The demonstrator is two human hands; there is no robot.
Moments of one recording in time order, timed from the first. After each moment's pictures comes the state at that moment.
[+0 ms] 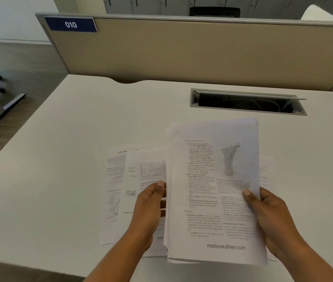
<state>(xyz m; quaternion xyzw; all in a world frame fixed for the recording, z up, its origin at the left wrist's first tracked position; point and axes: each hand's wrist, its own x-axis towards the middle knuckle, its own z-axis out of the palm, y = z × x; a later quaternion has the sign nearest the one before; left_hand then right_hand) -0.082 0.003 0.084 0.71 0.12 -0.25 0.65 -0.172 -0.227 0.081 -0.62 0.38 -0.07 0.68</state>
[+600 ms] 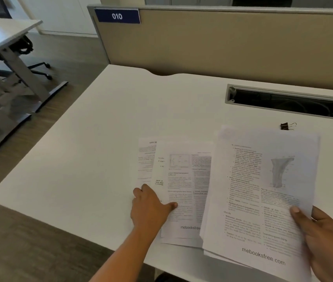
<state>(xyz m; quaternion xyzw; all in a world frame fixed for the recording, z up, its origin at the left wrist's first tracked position) -0.072 0.061 0.025 0.95 0.15 -0.20 0.20 -0.192 -0.240 0.057 -0.61 0.41 -0.09 0.67</state>
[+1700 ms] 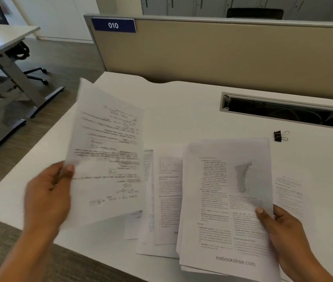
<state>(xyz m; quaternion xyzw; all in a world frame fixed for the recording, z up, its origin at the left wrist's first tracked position) -0.054 0.178 0.151 0.84 0.18 0.10 0.50 -0.161 -0.213 0.051 -0.64 0.37 -0.05 0.67</state>
